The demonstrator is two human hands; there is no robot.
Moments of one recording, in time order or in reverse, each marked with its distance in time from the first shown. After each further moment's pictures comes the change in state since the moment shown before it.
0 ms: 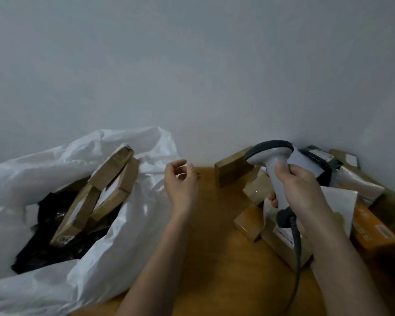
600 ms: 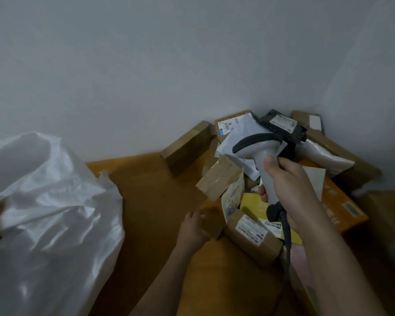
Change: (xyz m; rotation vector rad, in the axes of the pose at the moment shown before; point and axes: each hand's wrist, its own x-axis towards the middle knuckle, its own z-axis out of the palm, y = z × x) left_hand -0.007 -0.244 0.112 1.152 -1.003 -0.179; right_hand 0.144 0.086 -0.067 0.023 0.117 0.189
